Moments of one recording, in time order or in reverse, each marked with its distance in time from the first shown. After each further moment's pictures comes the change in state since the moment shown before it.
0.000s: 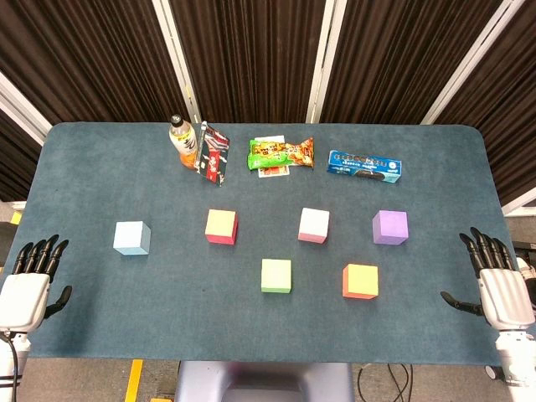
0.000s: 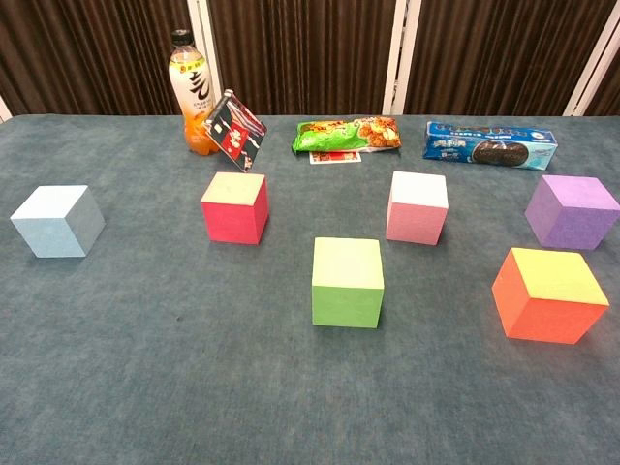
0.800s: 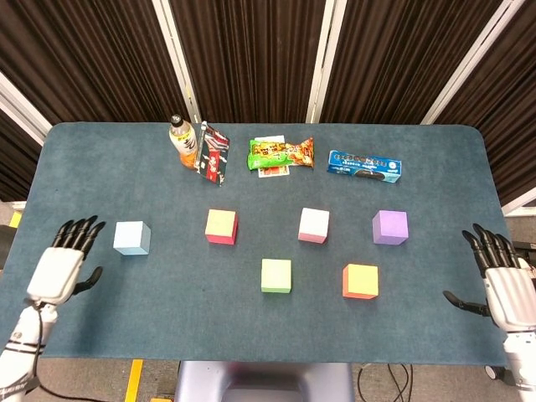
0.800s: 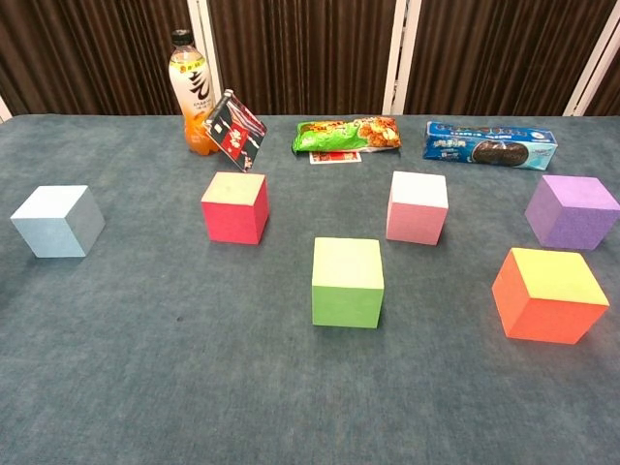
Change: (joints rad) left arm -0.171 -0.004 -0.052 0.011 0.021 -0.184 -0.077; right arm 0.002 0.067 -0.002 -0.036 -0.060 0.024 0.050
